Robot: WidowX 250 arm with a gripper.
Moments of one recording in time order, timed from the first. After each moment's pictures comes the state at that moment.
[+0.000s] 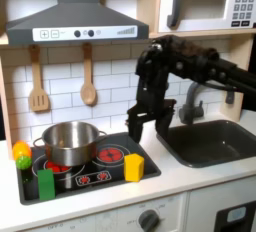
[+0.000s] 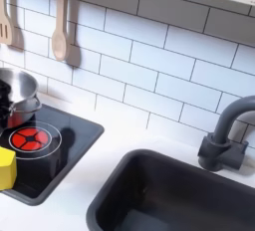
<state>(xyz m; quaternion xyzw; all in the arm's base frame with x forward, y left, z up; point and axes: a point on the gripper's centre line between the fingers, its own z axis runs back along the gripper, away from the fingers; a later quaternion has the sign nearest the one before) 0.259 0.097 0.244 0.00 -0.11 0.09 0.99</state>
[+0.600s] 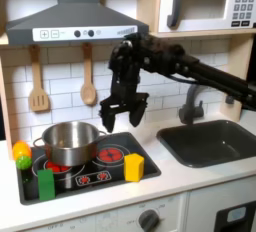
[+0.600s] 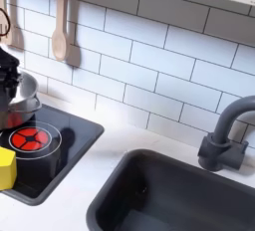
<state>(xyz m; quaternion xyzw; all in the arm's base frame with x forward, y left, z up) 0.311 0.127 0.244 0.01 -0.13 0.08 0.99</state>
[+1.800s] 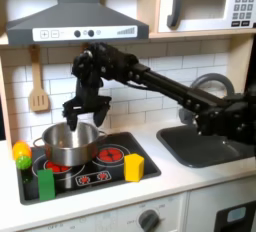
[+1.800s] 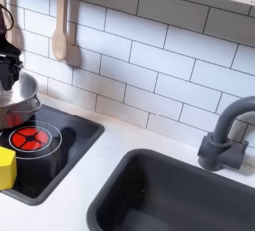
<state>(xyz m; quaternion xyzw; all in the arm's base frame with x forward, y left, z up) 0.384 0.176 0.219 0.02 -0.16 0.06 0.99</state>
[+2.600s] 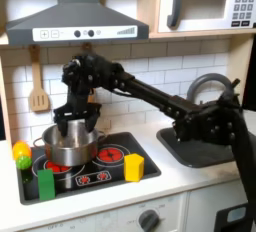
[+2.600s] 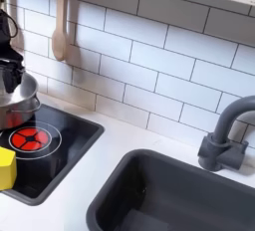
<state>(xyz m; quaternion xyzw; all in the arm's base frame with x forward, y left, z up) 0.408 0.188 0.194 0.02 -0.14 0.04 0.99</state>
